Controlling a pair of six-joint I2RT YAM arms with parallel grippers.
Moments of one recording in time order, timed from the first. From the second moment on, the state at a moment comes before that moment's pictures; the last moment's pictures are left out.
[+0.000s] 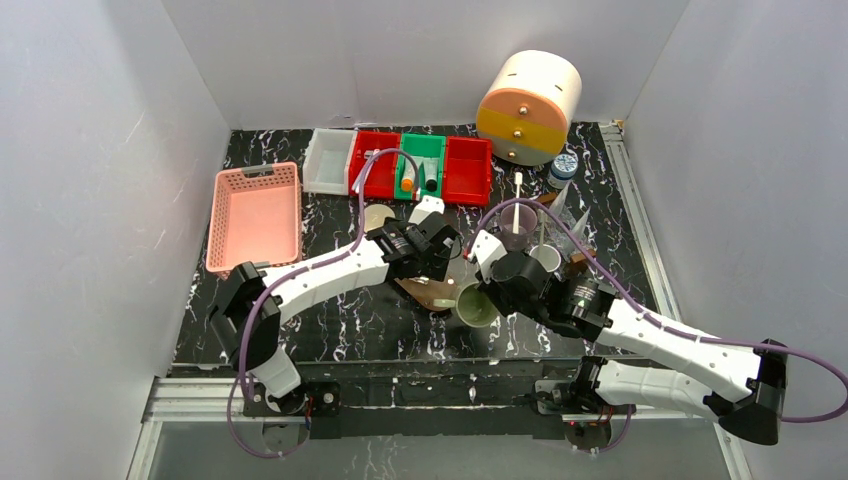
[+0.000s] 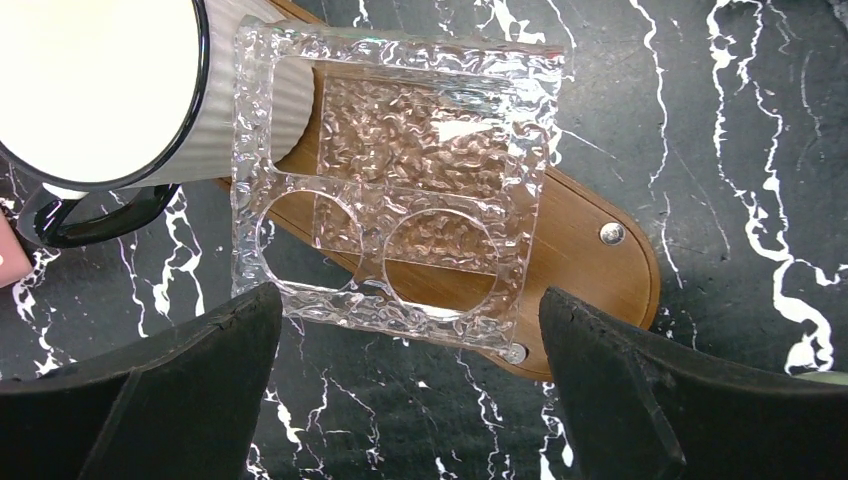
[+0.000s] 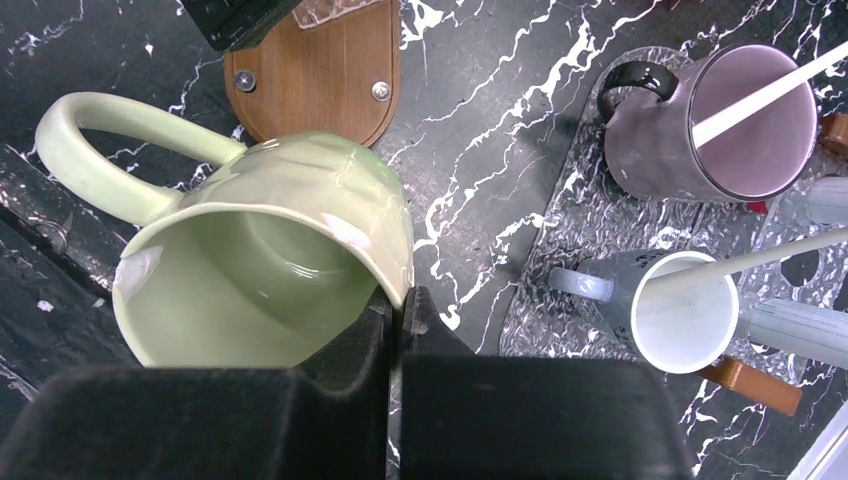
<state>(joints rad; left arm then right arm) -0.96 1.60 1.25 -0.72 -0.53 -0.54 1.09 0.94 0.84 -0.66 0.33 0.05</state>
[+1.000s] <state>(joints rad) -0.96 1.54 1.24 -0.81 -0.65 -0.57 1.09 0.99 0.82 -0.62 0.30 0.01</state>
